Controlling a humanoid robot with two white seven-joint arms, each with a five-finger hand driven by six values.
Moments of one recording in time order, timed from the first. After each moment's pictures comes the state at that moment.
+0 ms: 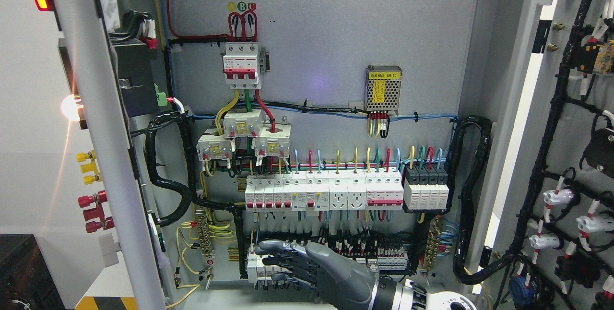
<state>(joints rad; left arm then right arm) 0.00 -0.10 0.18 0.05 -0.15 -0.12 0.12 -0.52 -0.15 0.41 -1.70 -0.50 0.37 0.70</state>
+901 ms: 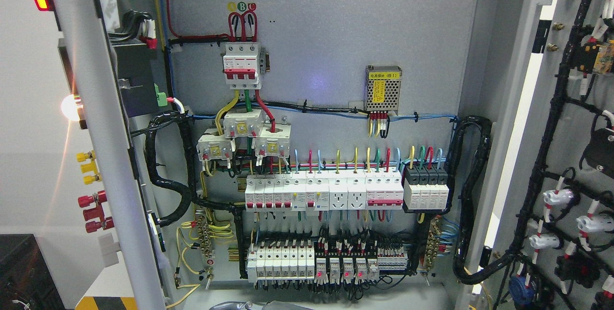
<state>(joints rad) 0.00 -0.10 0.18 0.05 -0.15 -0.12 0.12 -0.47 -0.12 0.54 -1.79 -0.50 0.43 0.70</state>
